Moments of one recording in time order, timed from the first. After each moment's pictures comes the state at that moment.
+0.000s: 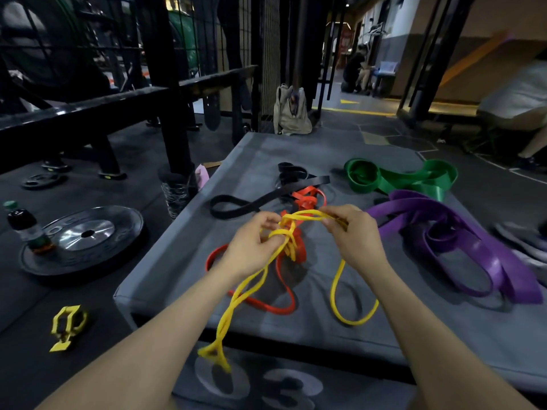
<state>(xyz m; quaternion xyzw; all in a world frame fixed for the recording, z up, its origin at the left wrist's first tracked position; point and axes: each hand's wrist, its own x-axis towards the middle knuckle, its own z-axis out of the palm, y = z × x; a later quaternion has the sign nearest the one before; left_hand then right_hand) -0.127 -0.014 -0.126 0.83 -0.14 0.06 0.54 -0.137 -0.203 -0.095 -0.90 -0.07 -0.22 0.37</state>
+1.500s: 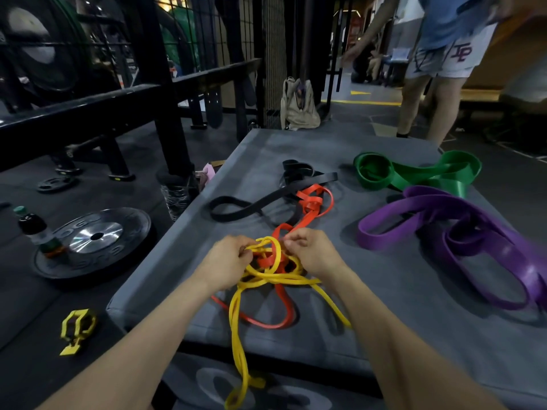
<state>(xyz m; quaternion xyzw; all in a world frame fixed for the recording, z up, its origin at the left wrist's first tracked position) -0.113 0.020 -0.139 0.94 -0.08 0.01 0.32 -0.097 -0.155 -0.145 -0.84 -0.05 0.02 0.54</state>
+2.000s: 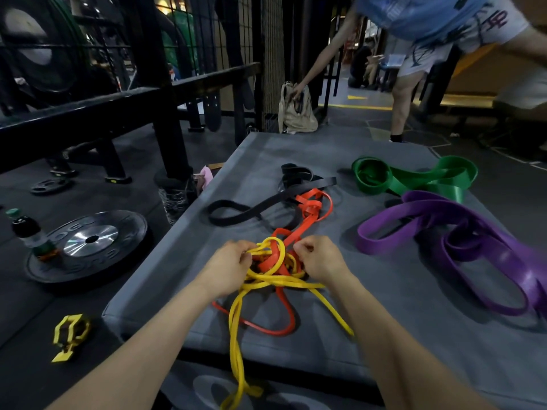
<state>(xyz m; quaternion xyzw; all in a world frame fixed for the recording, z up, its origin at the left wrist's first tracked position) -0.110 0.017 -0.144 0.95 -0.07 0.01 0.31 -0.096 -0.165 -0.144 -0.91 0.00 -0.01 0.42</state>
